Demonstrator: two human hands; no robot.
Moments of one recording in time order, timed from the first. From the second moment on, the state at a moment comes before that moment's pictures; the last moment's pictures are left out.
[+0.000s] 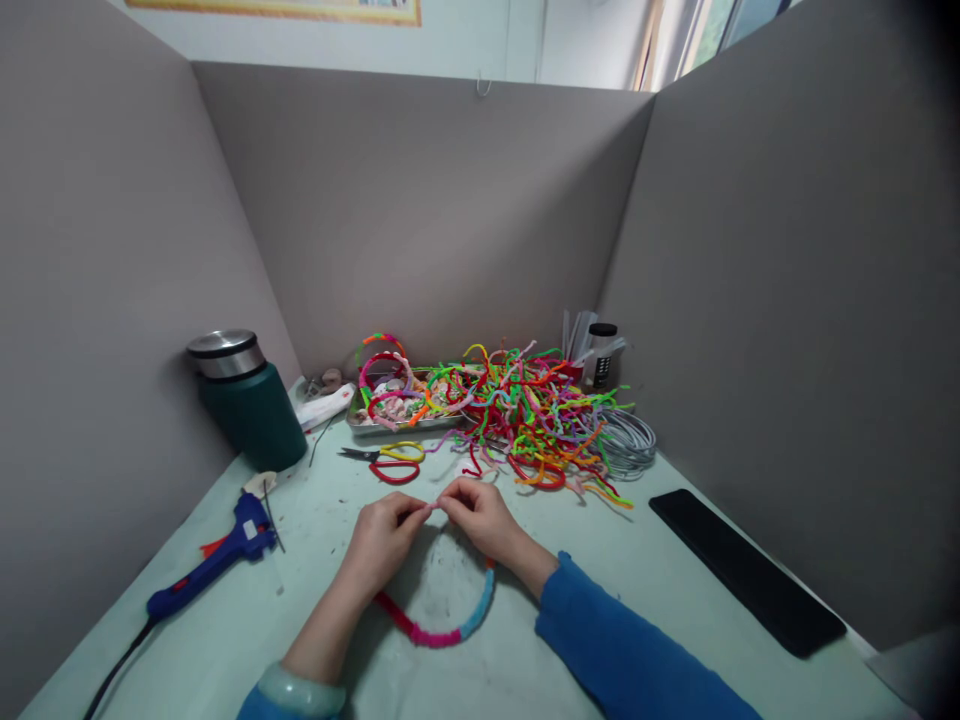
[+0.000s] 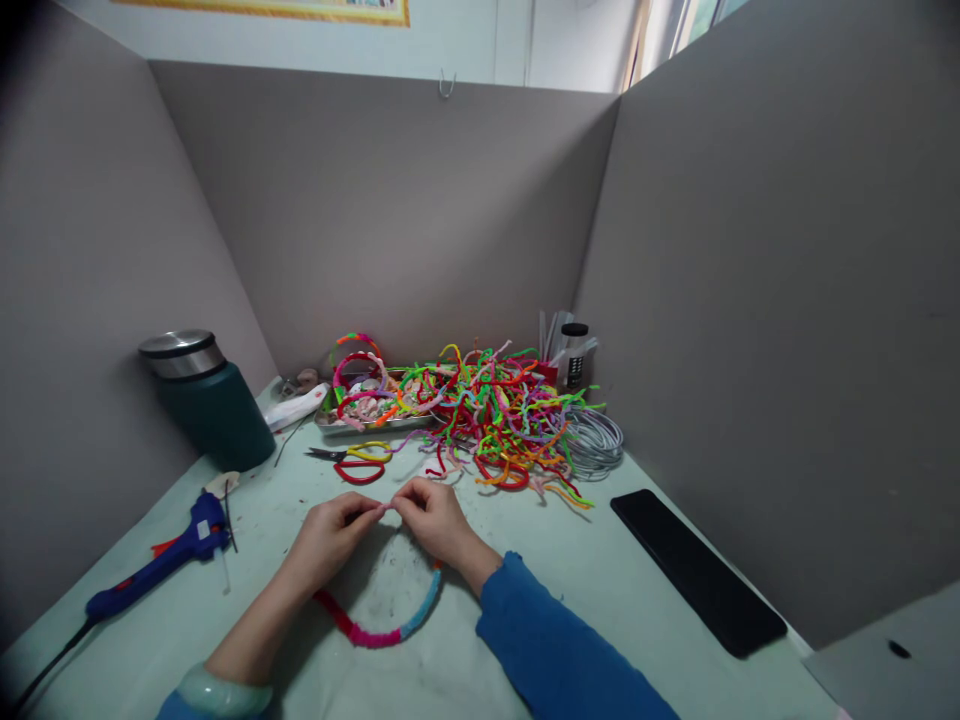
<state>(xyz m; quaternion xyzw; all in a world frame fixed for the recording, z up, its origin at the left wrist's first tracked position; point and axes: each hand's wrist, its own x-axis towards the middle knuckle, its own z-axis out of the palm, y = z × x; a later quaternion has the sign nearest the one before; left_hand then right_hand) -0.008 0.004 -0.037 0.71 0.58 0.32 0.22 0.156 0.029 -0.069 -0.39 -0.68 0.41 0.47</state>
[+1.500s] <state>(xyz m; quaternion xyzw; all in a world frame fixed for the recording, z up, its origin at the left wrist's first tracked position) -0.010 0.007 -0.044 0.67 0.60 0.29 0.32 0.155 0.025 -0.068 -0.39 -0.73 0.34 0.44</state>
